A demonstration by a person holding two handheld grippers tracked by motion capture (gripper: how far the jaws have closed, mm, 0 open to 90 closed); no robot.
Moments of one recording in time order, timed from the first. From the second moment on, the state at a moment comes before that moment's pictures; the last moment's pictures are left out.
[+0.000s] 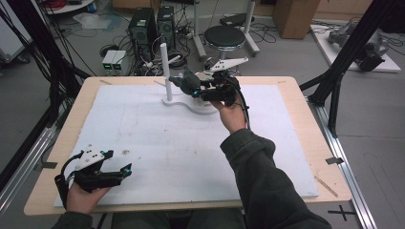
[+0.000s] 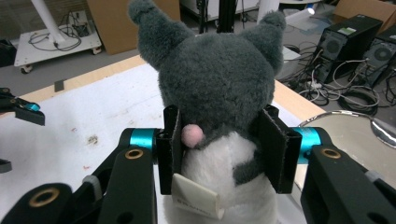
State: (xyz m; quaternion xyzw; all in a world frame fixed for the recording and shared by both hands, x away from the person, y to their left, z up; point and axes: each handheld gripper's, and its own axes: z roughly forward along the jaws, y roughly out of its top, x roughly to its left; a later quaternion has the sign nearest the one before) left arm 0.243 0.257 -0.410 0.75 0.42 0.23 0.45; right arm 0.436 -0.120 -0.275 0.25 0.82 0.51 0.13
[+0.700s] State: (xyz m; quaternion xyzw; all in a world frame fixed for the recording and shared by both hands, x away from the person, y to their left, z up) left arm 0.243 0.258 -0.411 0.75 0.42 0.23 0.45; right arm 0.454 -0.101 -0.275 0.26 0.81 0.51 0.14
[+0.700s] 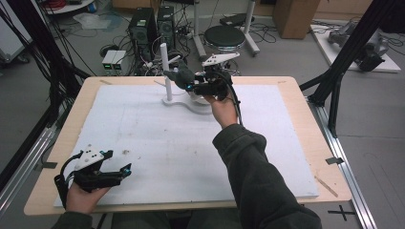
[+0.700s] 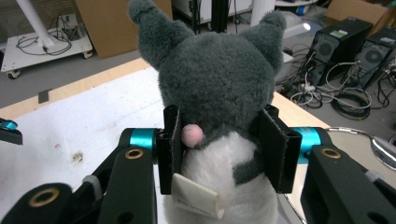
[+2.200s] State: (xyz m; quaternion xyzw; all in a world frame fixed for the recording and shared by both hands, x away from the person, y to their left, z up) left arm 0.244 0.259 -0.411 0.75 0.42 0.23 0.45; right arm 0.481 -0.078 -0.306 0.30 0.82 0.46 0.15
